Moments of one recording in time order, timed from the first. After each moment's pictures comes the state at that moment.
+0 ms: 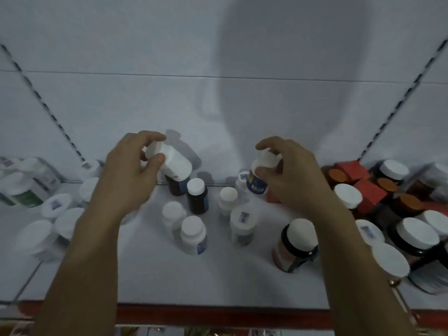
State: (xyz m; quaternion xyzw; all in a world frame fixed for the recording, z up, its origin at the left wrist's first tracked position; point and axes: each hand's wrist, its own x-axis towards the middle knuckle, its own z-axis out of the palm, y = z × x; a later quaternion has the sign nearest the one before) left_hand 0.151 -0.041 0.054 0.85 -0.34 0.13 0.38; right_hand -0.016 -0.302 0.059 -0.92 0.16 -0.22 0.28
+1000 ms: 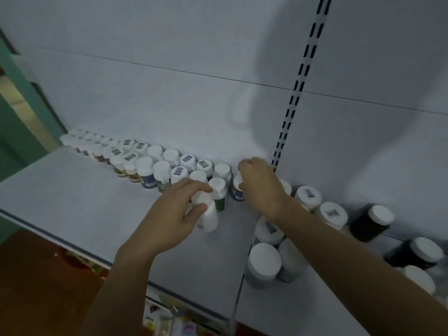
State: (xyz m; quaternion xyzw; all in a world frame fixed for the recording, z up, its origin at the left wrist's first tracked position) left_hand 0.305 0.285 -0.001 0.89 -0.32 0.05 0.33; right_hand 0.320 0.059 0.017 -1.00 0.00 -0.03 0.07
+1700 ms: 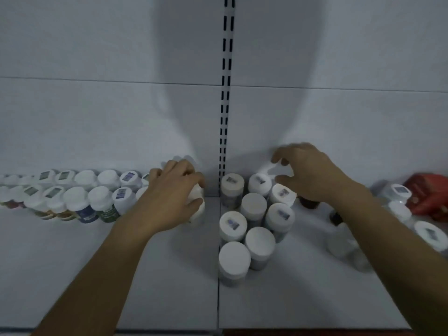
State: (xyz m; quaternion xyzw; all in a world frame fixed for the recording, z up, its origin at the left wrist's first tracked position) left_hand 0.359 0.201 0.019 0.87 -0.48 0.06 0.10; right_hand 0.211 -0.068 0.067 -0.98 0.16 -0.07 0.08
